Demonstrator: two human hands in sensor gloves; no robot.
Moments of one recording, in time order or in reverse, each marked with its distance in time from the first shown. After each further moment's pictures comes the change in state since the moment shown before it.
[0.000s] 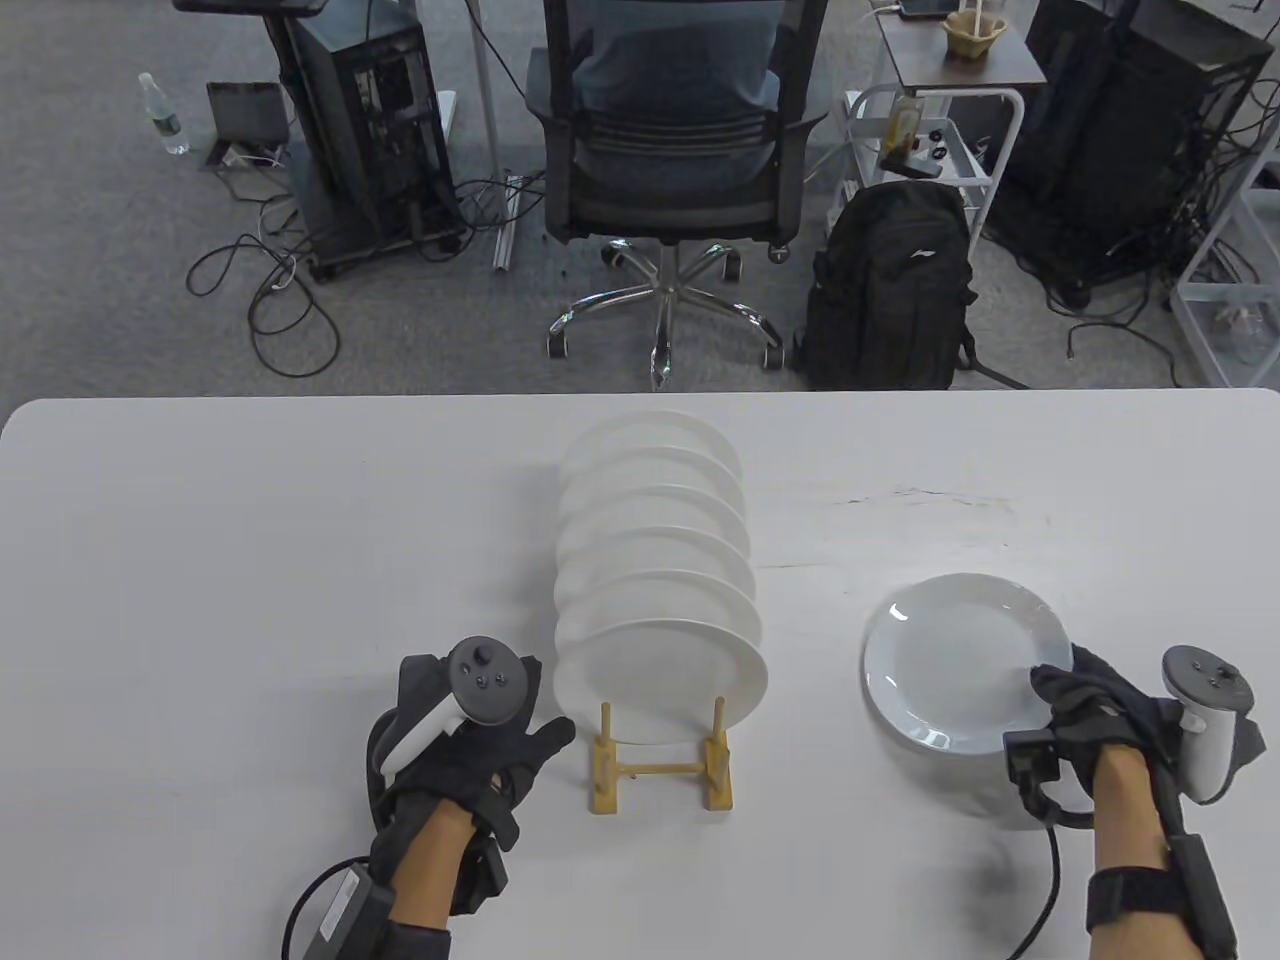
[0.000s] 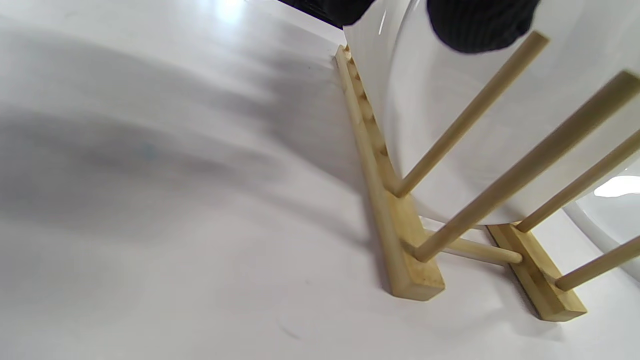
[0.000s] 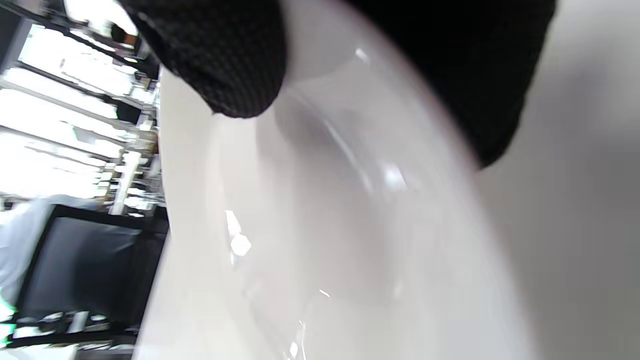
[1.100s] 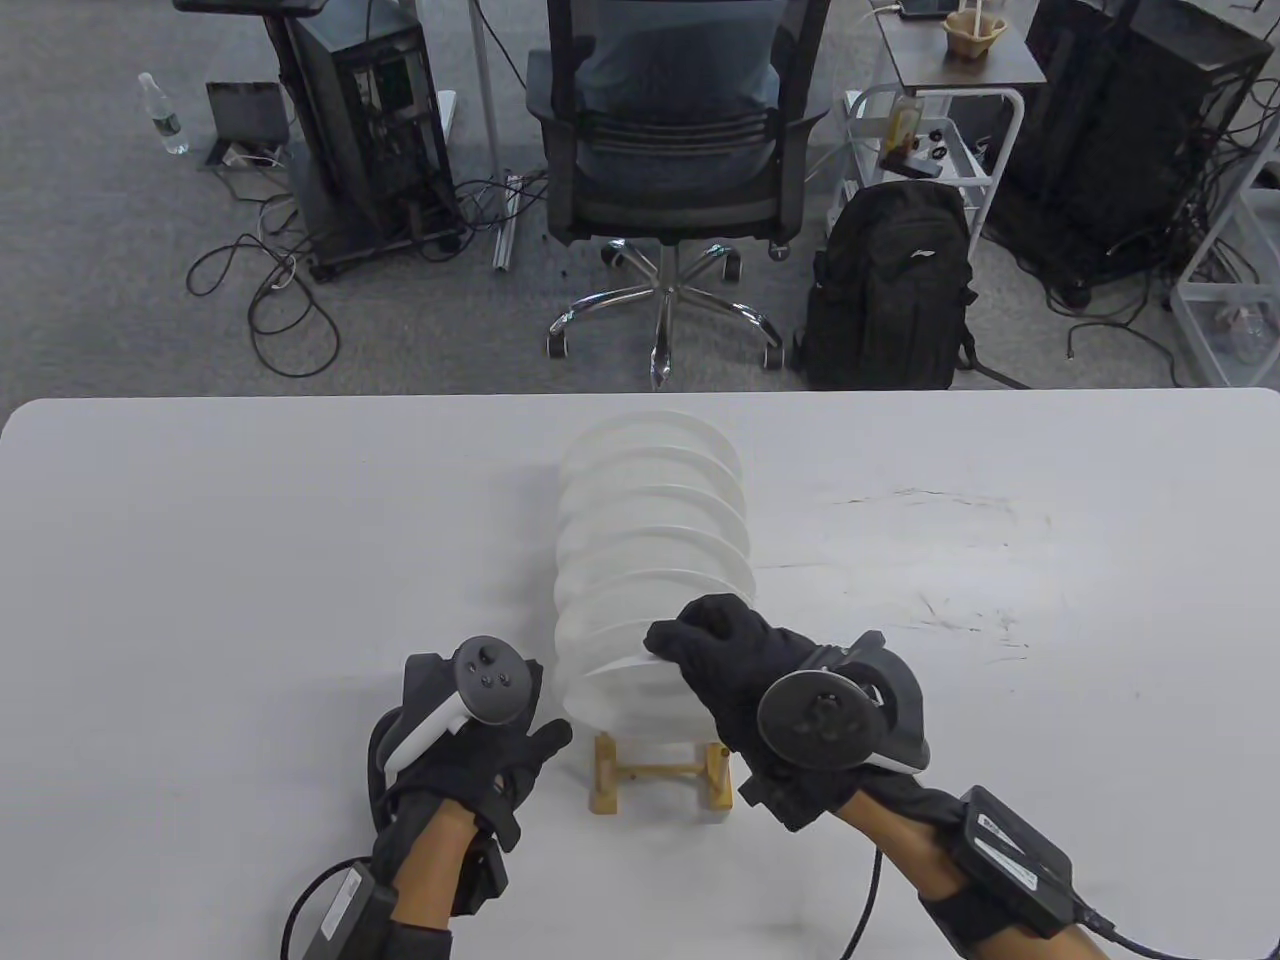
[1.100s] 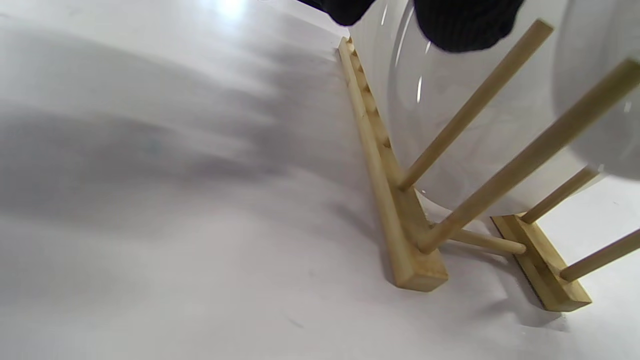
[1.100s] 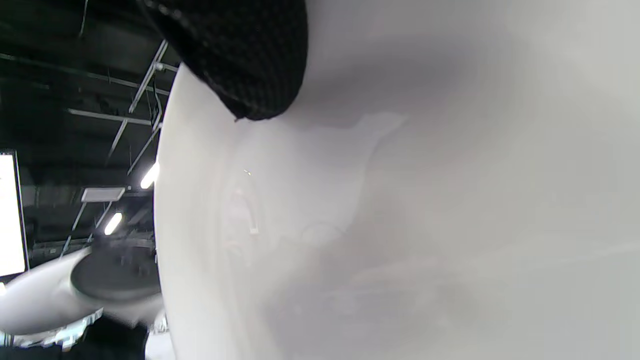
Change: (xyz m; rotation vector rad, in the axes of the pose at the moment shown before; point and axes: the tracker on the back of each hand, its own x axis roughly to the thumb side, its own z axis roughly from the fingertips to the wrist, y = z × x) left_hand 0.002 -0.001 0.000 -0.021 0.015 -0.015; right_hand 0.152 0.213 0.245 0.191 -1.425 0.634
